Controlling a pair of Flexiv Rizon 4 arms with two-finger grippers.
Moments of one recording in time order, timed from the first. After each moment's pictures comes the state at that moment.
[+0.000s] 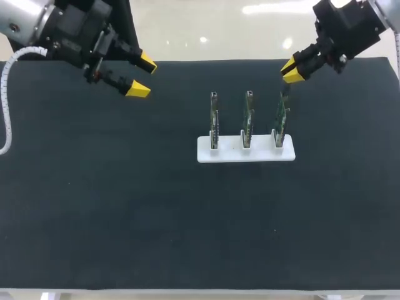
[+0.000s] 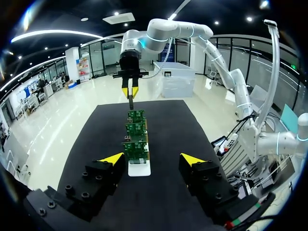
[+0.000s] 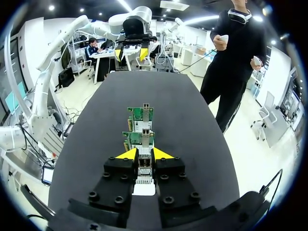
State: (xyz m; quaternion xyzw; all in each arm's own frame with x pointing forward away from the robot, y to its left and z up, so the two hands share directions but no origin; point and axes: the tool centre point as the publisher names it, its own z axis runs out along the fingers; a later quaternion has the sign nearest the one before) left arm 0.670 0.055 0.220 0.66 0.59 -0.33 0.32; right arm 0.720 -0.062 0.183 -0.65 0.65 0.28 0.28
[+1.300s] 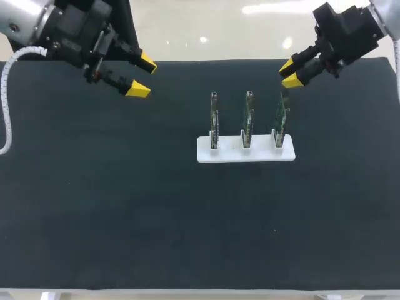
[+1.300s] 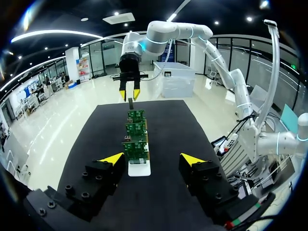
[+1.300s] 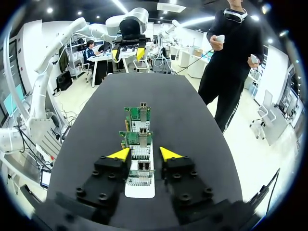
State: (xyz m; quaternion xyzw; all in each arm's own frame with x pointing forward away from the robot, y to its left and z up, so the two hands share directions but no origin) left arm 0.670 0.055 0.220 0.66 0.59 -0.33 0.32; right arm 0.723 -0.060 0.177 -0.63 0.65 0.29 0.30
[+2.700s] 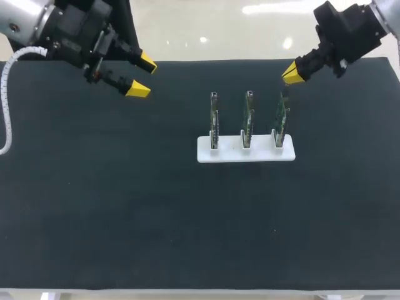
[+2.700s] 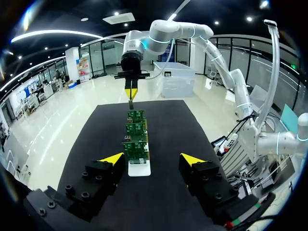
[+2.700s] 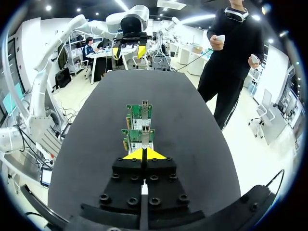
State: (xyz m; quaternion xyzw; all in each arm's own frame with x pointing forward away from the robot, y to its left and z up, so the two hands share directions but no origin) left arm 0.670 0.055 0.220 0.66 0.59 -0.33 0.32; right arm 0.718 -0.064 0.175 -0.64 0.66 0.27 0.29
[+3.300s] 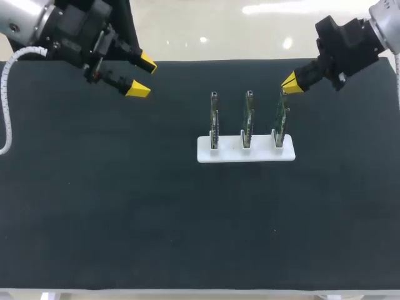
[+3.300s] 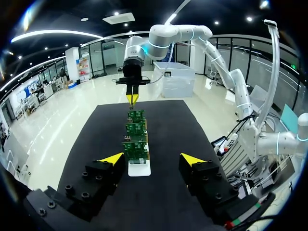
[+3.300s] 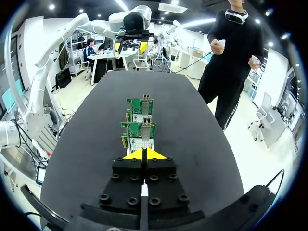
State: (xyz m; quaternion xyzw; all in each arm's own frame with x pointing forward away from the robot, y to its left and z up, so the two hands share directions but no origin) left arm 0.670 0.055 0.220 0.66 0.59 -0.33 0.32; right arm 0.718 -0.065 0.153 -0.64 0.64 0.28 0.31
